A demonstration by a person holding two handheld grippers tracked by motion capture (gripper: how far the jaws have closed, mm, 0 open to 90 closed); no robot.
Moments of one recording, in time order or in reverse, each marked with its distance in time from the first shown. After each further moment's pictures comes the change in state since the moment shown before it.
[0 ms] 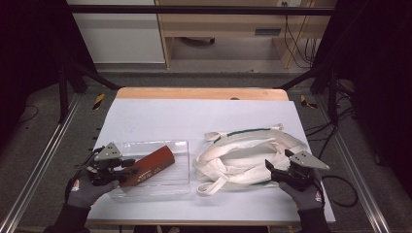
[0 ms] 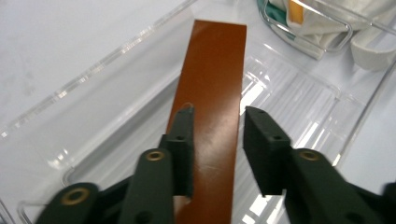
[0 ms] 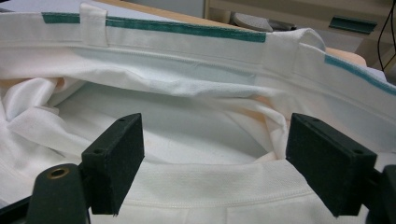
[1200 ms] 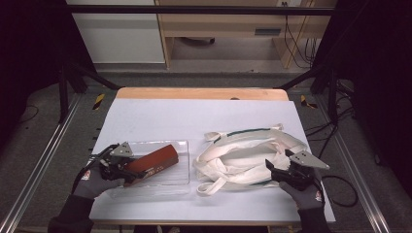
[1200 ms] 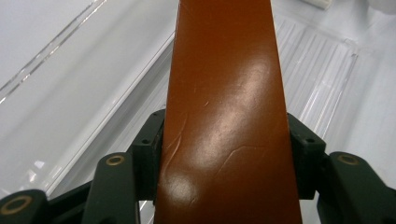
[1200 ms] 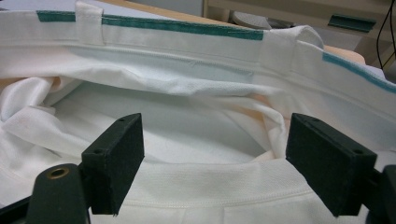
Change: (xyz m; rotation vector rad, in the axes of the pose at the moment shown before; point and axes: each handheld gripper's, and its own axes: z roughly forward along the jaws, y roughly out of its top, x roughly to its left) left arm 0.020 0.003 0.037 0.136 -0.110 0.137; right arm -0.002 -0.001 0.002 0.004 -0.006 -0.001
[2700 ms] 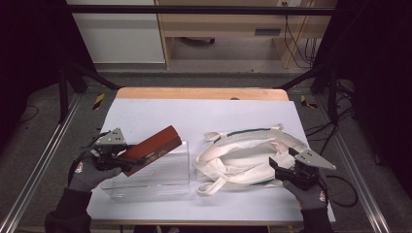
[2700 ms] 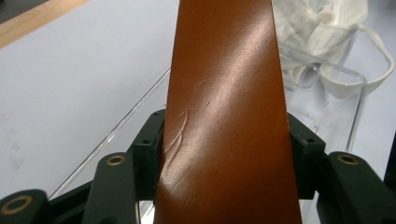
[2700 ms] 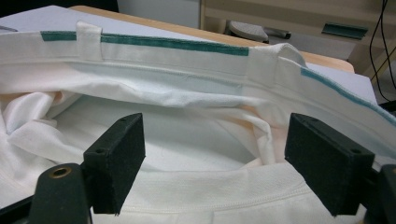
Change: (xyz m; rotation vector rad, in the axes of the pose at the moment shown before) left arm 0.002 0.026 -0.038 -0.207 -0.002 -0.014; right arm -0.005 0.005 -0.009 -0.037 -0.007 0.014
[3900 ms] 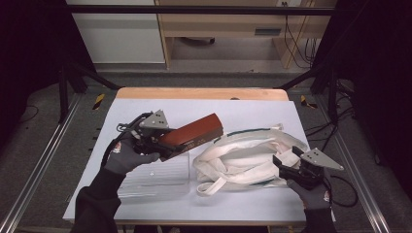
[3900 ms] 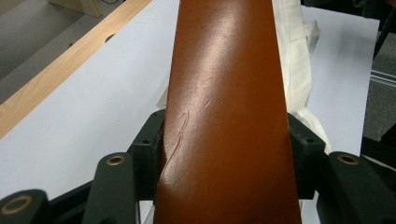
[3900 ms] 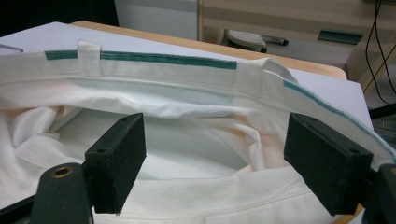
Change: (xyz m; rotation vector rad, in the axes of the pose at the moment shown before) left arm -0.053 0.112 0.030 -0.021 -0.066 0.171; right arm -0.007 0.004 -0.009 -0.037 0.002 0.031
